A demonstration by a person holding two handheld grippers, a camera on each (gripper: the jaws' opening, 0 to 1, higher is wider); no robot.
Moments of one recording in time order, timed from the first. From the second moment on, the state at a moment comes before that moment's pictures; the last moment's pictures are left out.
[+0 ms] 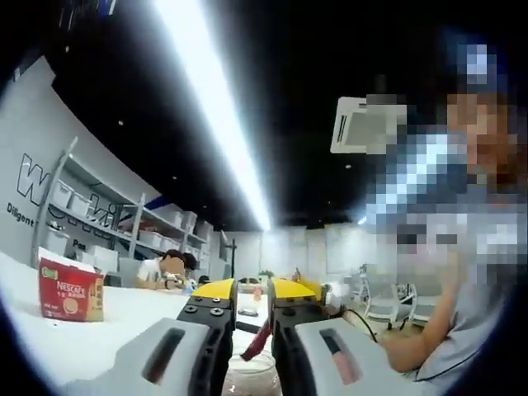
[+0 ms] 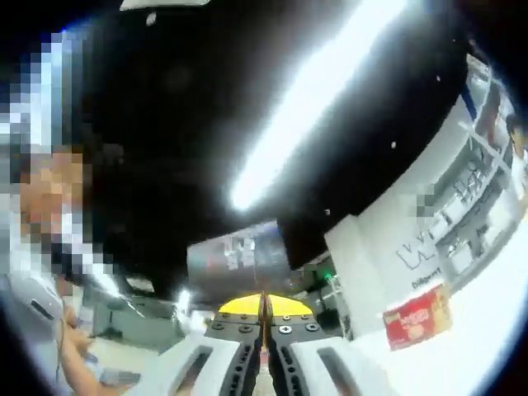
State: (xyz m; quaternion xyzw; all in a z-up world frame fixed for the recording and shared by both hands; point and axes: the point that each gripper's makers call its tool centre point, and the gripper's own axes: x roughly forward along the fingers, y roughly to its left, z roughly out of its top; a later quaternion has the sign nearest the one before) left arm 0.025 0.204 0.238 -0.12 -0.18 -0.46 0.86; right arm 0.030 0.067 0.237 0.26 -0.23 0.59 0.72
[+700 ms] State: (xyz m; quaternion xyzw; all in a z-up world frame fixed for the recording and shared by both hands) left arm 0.027 0.207 0.236 -0.12 -0.18 -0.45 0.86; right arm 0.028 0.069 0.237 0.26 -0.23 0.60 0.72
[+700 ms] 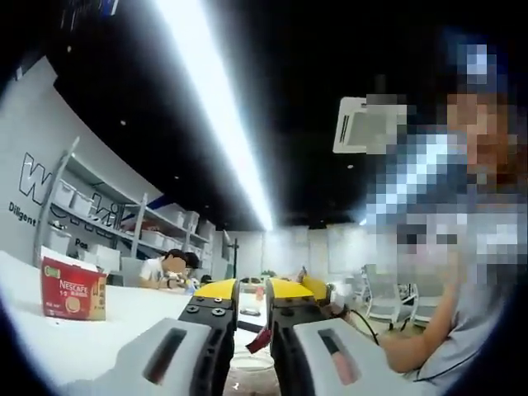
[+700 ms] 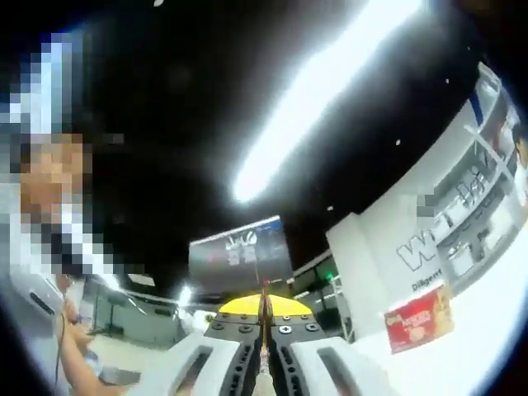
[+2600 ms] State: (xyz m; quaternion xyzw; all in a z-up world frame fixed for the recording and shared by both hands) left arm -0.044 0.376 0.279 -0.09 -0.22 -0.19 0.95; right arm -0.050 0.276 0.235 0.11 -0.26 0.60 0.75
